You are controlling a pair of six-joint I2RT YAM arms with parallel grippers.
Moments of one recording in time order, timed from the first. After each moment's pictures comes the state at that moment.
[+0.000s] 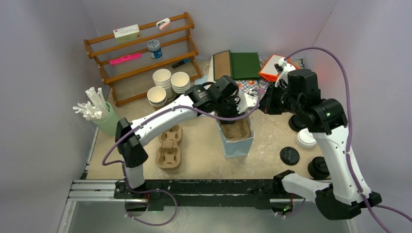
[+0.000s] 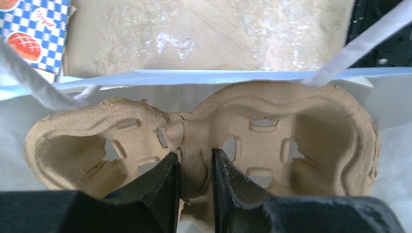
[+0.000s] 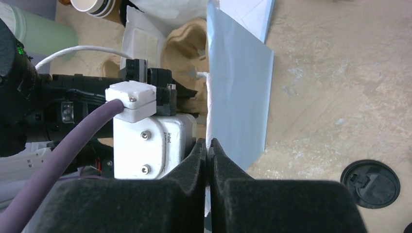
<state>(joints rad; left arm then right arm) -0.97 1.83 1.85 -0.88 0.27 0.37 0.40 1.11 1.62 -1.17 -0.12 0.40</state>
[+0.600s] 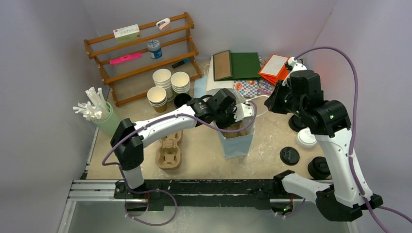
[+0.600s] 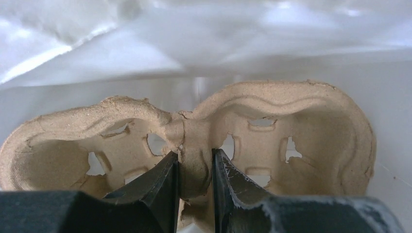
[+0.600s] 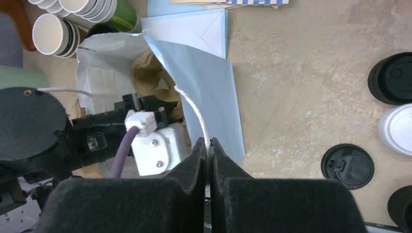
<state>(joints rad) -0.98 1.80 1.57 -0.61 0.12 0.40 0.40 1.09 1.63 -1.20 0.08 0.47</state>
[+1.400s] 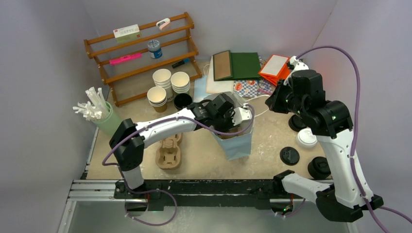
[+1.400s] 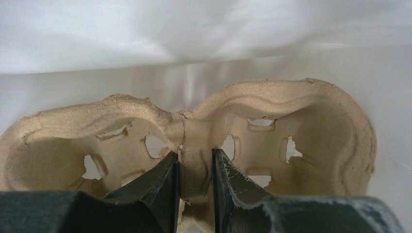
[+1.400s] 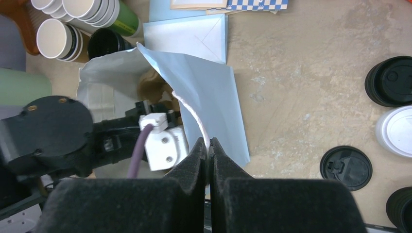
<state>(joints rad) -0.98 1.75 1.44 -0.52 0.14 0.34 0.40 1.09 1.65 -1.21 0.10 0.47</state>
